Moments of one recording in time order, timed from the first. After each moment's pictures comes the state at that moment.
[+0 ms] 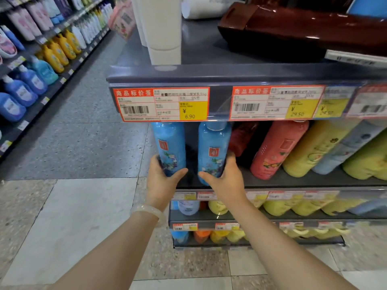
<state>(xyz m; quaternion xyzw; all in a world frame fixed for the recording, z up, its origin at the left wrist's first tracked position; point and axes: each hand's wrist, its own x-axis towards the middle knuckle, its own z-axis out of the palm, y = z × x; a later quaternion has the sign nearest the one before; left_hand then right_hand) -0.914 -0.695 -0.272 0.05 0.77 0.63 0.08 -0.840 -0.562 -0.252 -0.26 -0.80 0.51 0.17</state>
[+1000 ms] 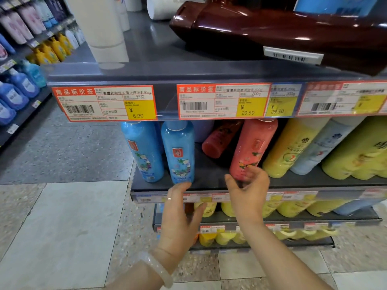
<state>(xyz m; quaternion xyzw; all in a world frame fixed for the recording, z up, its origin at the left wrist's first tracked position) -0.807 -0.651 -0.282 0.23 0.83 0.51 -0.03 -0.784 -0.505 -0.269 -0.40 -0.72 0.48 0.30</state>
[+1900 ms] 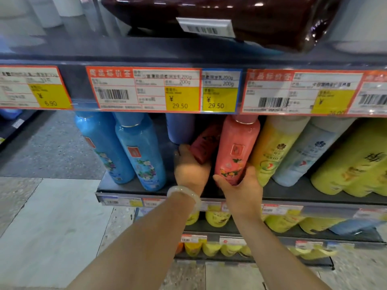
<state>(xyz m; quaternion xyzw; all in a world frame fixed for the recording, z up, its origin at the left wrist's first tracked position) -0.869 -0.496 -0.279 0.02 0.88 0.48 -0.01 -0.774 -0.430 -0.269 -0.34 -0.78 0.47 0.24</state>
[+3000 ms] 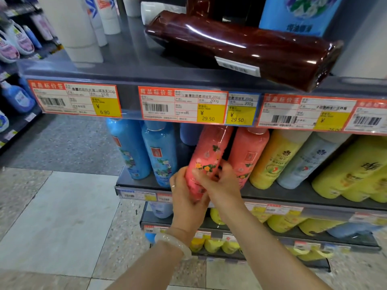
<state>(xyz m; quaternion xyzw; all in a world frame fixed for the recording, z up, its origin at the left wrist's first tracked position) -0.802 -0.568 -0.267 0.08 0.80 0.59 0.00 -0.790 -0.485 -0.226 -0.24 -0.65 0.71 0.11</state>
